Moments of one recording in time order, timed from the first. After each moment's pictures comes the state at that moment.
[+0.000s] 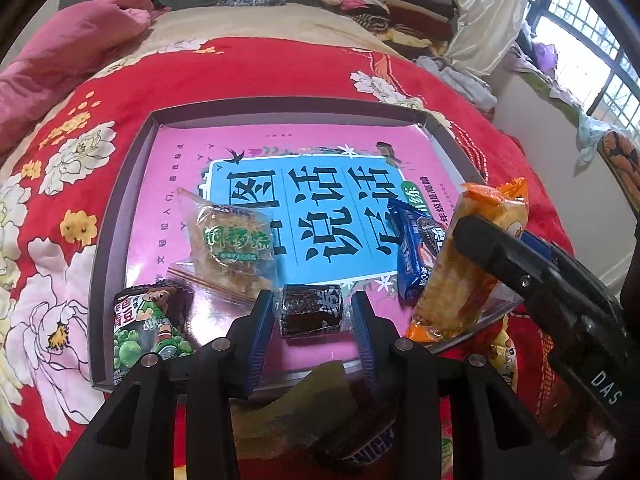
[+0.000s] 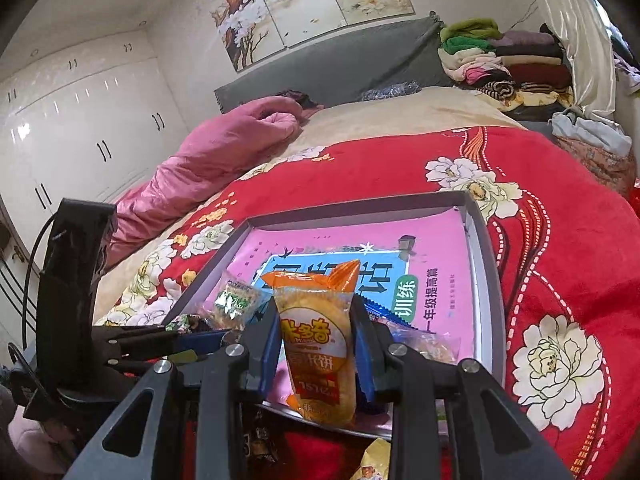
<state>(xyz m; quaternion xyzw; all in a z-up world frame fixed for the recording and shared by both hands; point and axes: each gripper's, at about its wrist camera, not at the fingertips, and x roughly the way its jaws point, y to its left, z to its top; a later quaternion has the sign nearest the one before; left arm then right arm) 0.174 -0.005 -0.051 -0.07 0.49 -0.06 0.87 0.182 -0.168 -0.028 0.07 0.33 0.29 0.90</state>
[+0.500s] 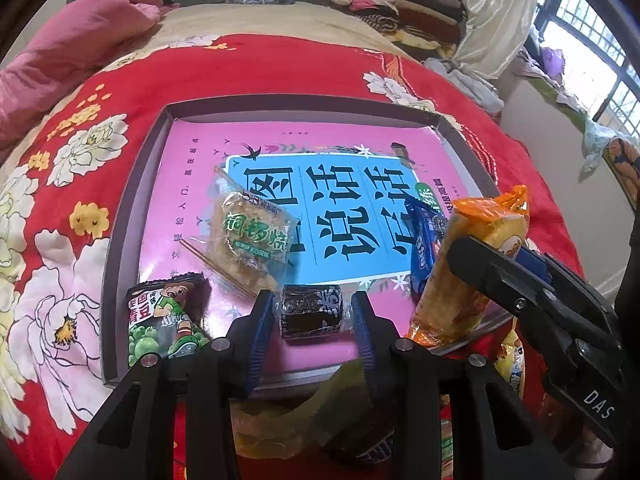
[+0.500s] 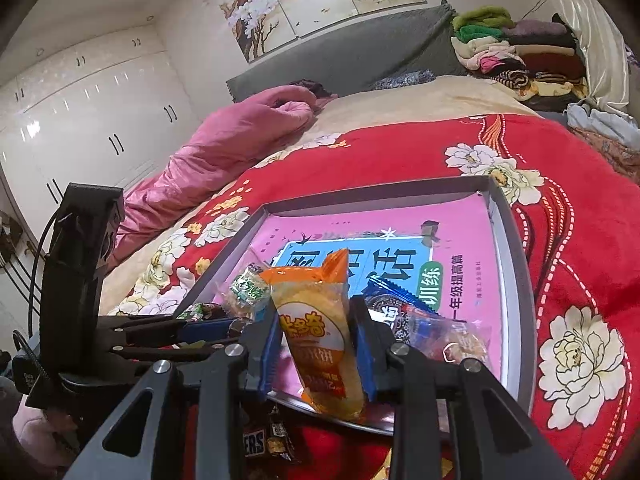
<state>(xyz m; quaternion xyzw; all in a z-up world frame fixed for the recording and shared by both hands) 0.174 0.005 -0.053 -0.08 0.49 -0.04 0.87 0.182 -0.159 -0.035 0.07 0.34 0.32 0.88</state>
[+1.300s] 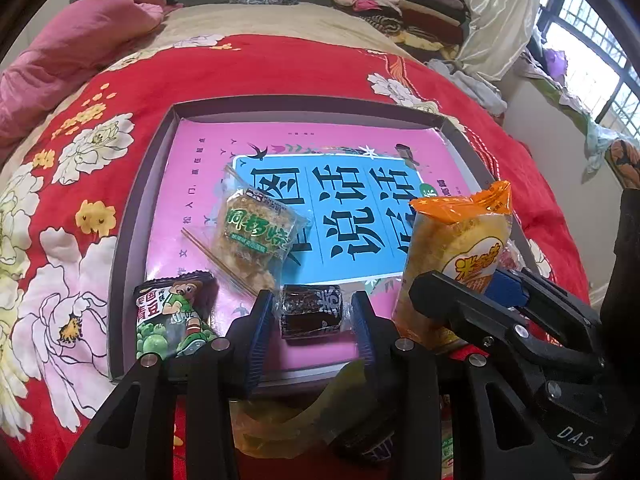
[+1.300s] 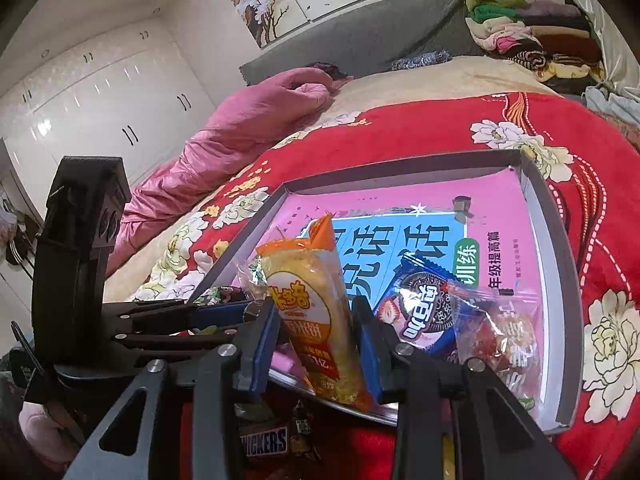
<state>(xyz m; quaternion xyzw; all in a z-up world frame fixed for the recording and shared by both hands) 0.172 0.008 -0.052 -0.08 0.49 -0.04 0.87 0.182 -0.143 -0.046 0.08 0.37 0.35 0.86</state>
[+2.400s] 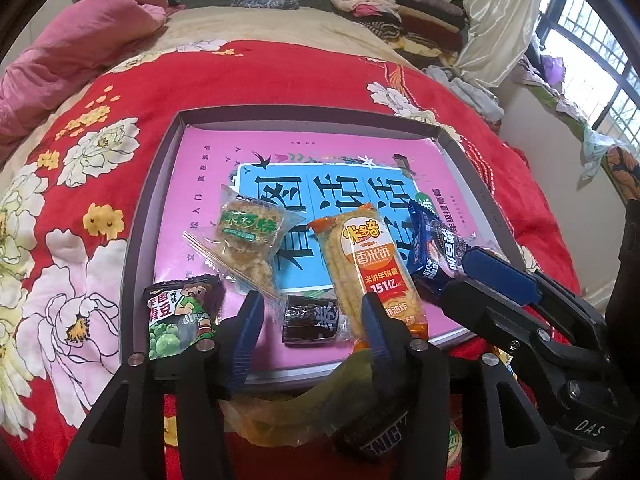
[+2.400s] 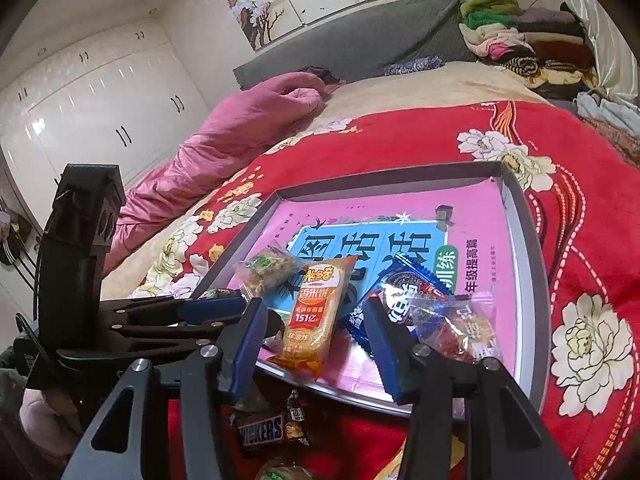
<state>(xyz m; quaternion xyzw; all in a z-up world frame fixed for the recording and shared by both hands) 0.169 0.013 -0.043 -0.09 0.48 -0.04 0.87 0.175 -0.155 -0.034 0.07 0.37 0.33 0.87</state>
